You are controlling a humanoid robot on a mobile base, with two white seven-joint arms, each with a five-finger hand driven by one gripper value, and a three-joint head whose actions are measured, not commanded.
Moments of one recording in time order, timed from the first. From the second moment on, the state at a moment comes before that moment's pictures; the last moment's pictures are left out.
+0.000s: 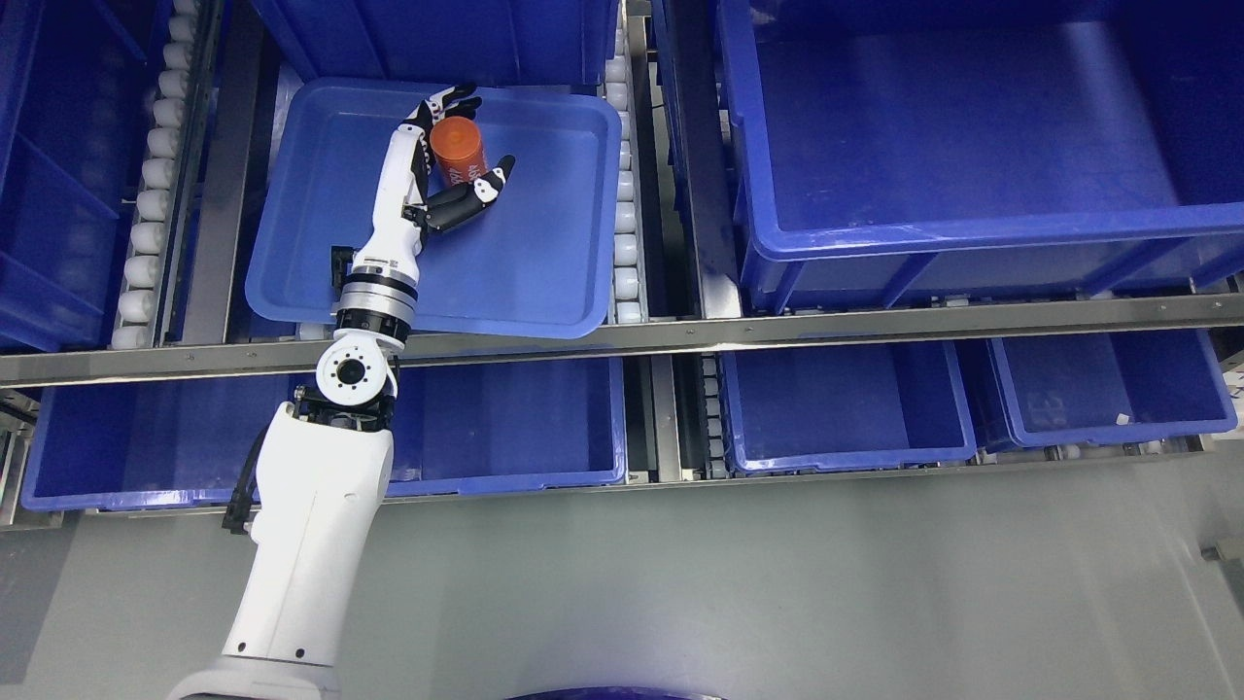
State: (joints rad) left arm -0.44 0.00 -0.07 -1.25 -0.08 -0.19 0.01; right arm 0.00 0.00 0.00 0.00 0.00 0.04 0.03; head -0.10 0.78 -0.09
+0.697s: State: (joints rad) left arm -0.44 0.00 -0.07 -1.21 -0.08 -0.25 0.00; right arm 0.00 0.00 0.00 0.00 0.00 0.04 0.03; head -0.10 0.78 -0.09
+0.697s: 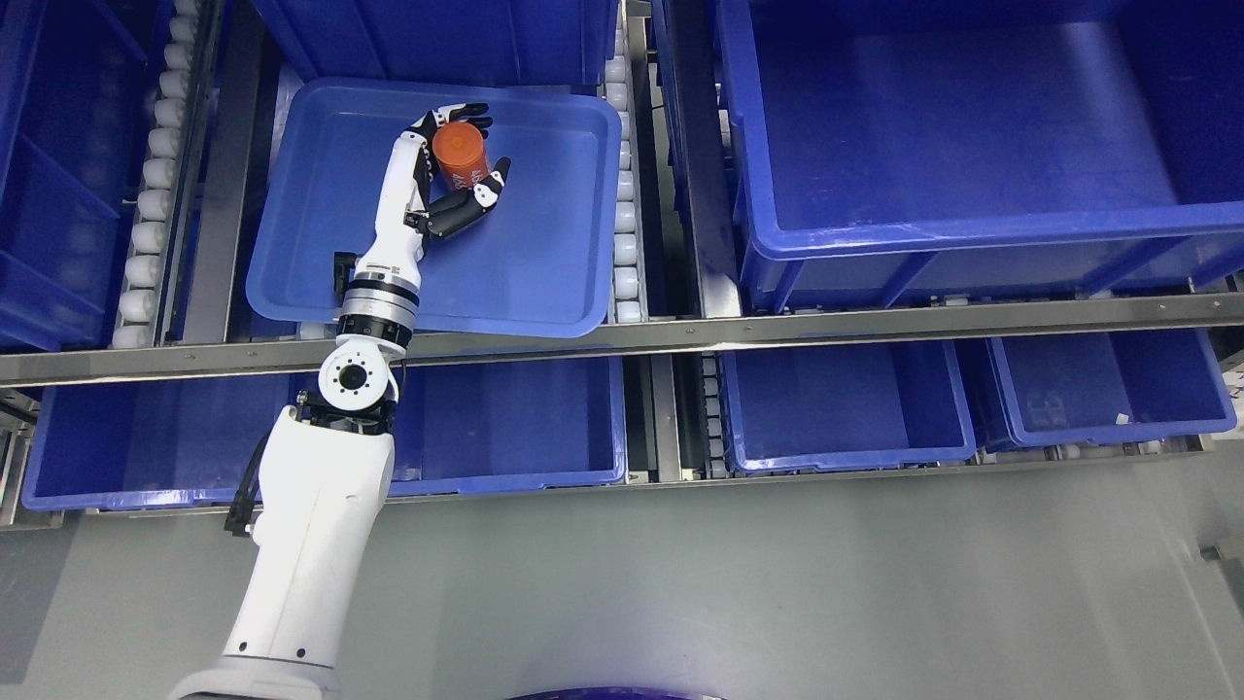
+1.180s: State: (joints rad) left arm -0.44 0.00 -0.06 -1.19 -0.04 -0.36 0.01; right arm 0.00 0.00 0.00 0.00 0.00 0.04 0.03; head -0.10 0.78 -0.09
